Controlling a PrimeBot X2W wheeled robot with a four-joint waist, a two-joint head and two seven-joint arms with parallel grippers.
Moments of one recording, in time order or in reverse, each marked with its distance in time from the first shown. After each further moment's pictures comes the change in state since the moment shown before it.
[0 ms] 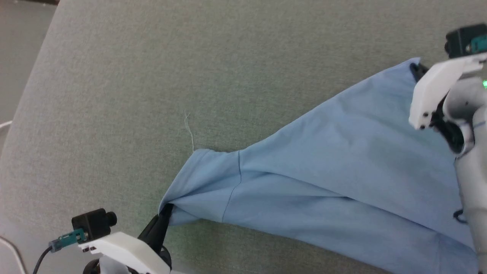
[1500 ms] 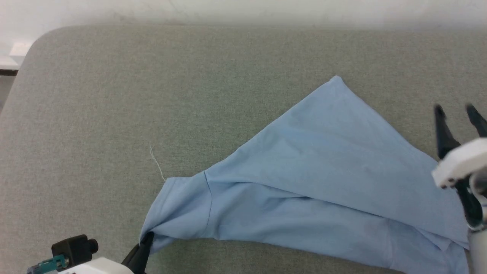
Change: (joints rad) left arm 0.169 0.049 0.065 -0.123 0.006 0.077 0.066; right arm 0.481 0.089 -0.285 -0.414 -0.045 0.000 -0.271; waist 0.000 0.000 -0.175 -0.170
